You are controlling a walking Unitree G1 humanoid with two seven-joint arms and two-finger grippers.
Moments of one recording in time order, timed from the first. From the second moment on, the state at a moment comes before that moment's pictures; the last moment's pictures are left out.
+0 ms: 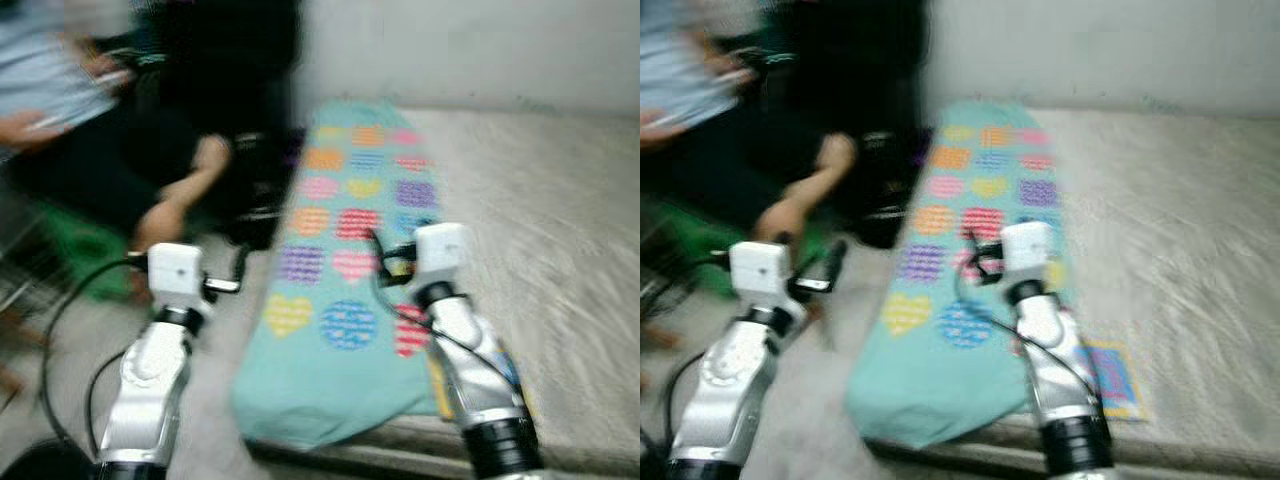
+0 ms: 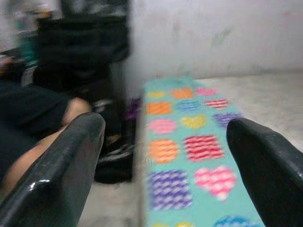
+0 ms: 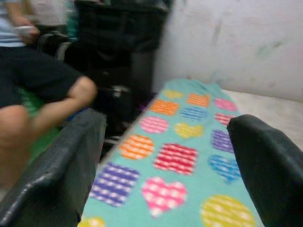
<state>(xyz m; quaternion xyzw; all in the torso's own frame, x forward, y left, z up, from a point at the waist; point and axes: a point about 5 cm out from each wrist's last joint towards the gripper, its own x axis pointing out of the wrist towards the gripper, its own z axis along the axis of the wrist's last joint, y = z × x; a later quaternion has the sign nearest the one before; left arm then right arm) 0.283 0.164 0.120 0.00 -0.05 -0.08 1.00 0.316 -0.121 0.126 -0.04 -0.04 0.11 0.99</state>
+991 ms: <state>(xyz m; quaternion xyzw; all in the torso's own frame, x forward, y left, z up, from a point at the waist) 0.285 0.148 0.123 -0.01 -0.05 -0.10 0.99 0.314 -0.140 0.121 -0.04 -0.03 0.08 1.00</state>
